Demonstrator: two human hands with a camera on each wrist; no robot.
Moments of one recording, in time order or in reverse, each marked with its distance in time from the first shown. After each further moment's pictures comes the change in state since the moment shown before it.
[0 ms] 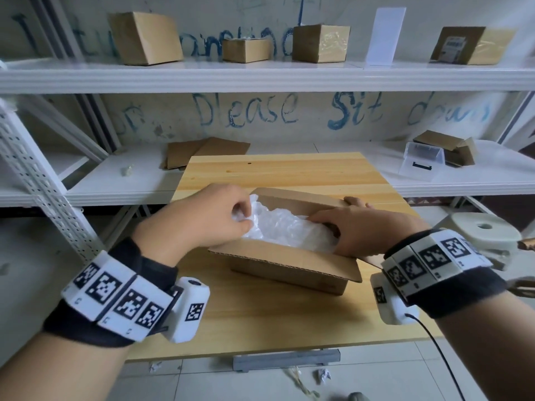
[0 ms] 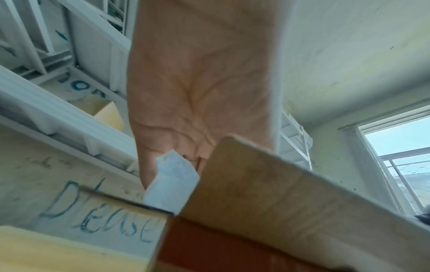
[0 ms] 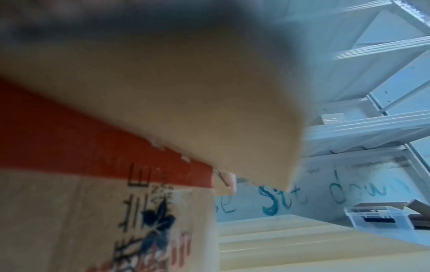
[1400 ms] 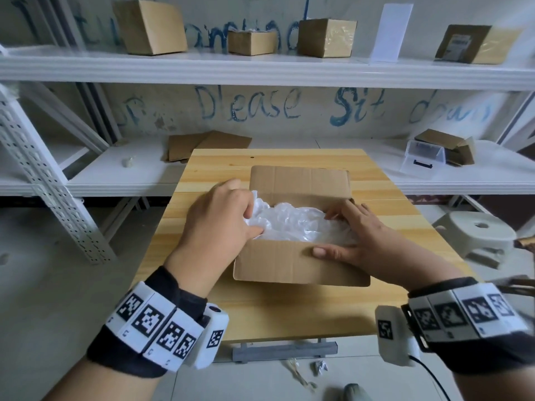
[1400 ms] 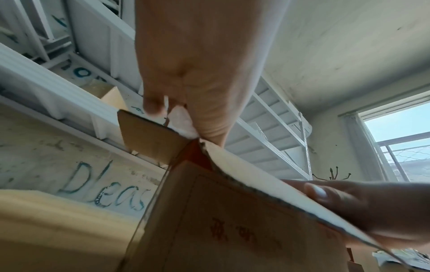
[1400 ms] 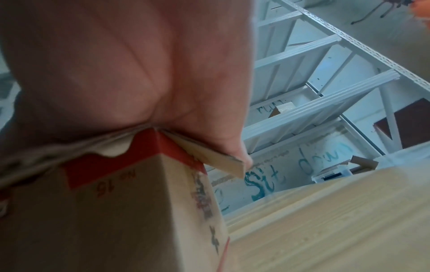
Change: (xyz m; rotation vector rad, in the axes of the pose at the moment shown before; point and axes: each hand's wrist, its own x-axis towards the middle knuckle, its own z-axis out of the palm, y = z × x) left_hand -0.024 0.015 0.037 0.083 0.473 -0.017; right_hand -0.033 0.002 0.037 0.410 0.323 -0.120
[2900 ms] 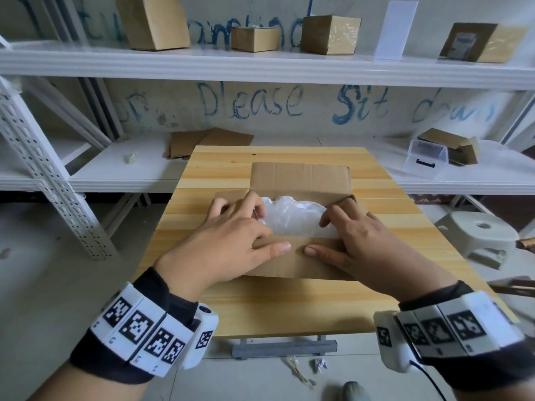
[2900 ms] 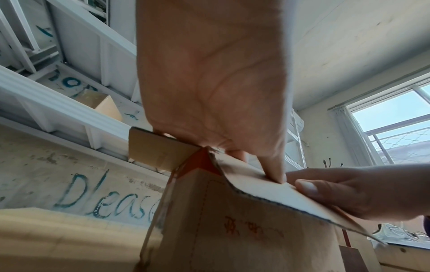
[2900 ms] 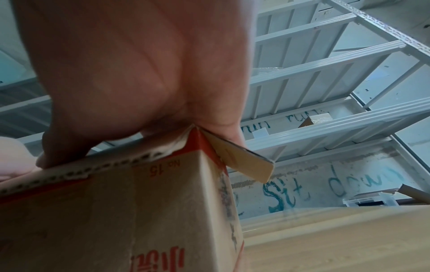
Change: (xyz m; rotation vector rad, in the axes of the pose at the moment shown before) left_hand -0.019 -0.003 0.001 0.084 -0.423 0.186; right_hand -0.005 -0.013 0.012 -0.332 0.092 -0.142
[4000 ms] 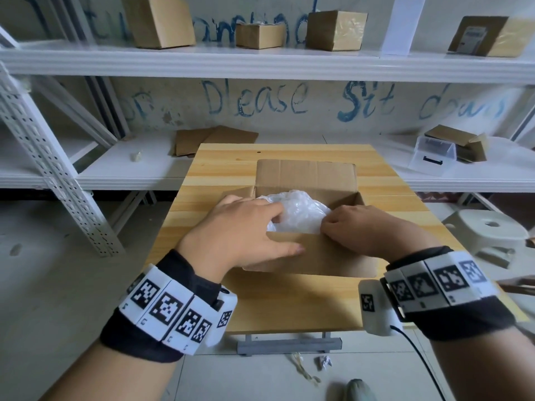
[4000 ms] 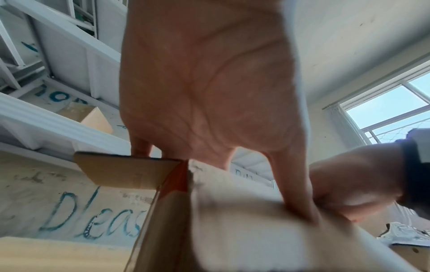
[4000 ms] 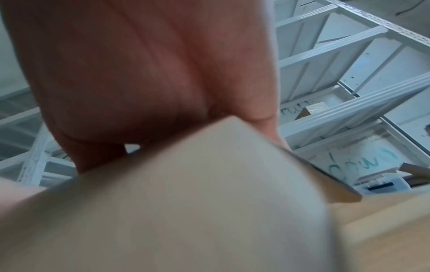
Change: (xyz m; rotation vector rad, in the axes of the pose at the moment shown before) left_hand 0.013 0.012 -0.017 0.031 -0.074 -0.049; right_hand 0.037 -0.016 -0.021 0.011 -0.395 0.232
